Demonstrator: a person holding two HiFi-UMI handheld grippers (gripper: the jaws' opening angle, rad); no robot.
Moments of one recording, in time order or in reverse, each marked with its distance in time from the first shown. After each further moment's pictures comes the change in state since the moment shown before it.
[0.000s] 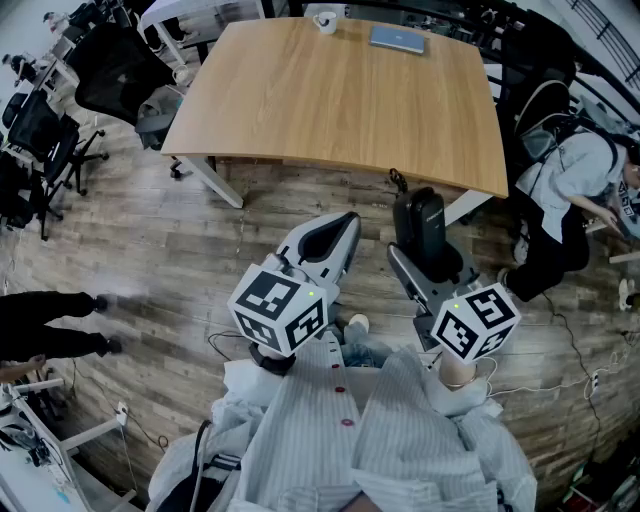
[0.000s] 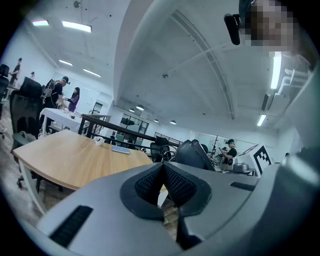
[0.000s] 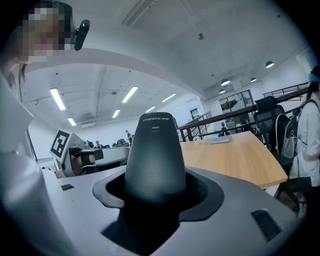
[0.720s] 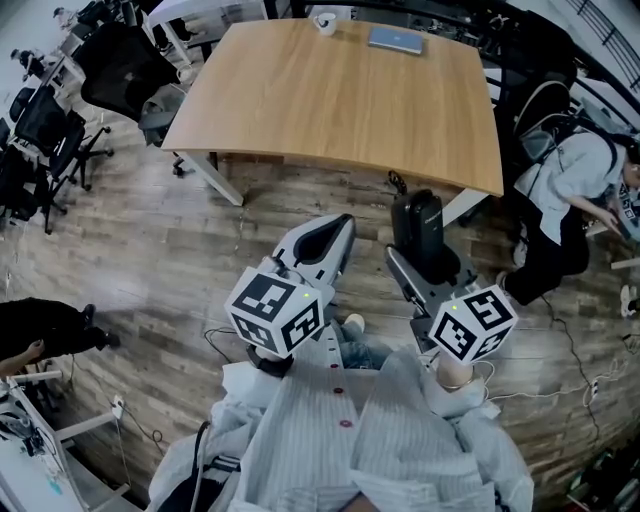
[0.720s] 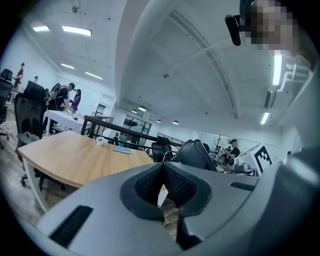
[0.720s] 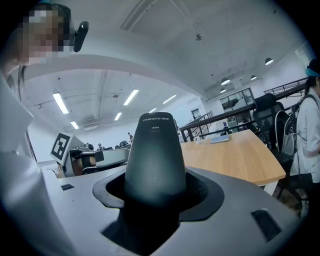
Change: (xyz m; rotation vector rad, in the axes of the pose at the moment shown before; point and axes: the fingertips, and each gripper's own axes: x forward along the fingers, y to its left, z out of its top) left arm 0.000 -0.033 -0.014 0.006 -0.007 0.039; right arm -0.036 -0.010 -0.009 0.019 -0.019 0.028
